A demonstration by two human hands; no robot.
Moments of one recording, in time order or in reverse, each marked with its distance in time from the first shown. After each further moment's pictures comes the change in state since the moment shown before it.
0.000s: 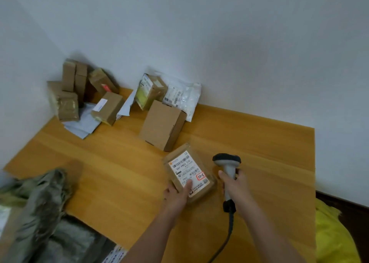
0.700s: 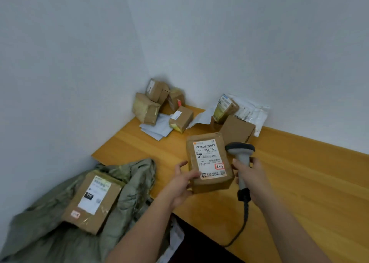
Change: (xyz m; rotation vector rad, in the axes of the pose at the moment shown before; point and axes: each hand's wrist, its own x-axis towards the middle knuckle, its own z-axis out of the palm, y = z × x) left_hand -0.073 -0.036 -0.277 -0.638 -0.252 0.183; right_hand -0.173 -0.049 0.199 0.046 -0.045 -0.267
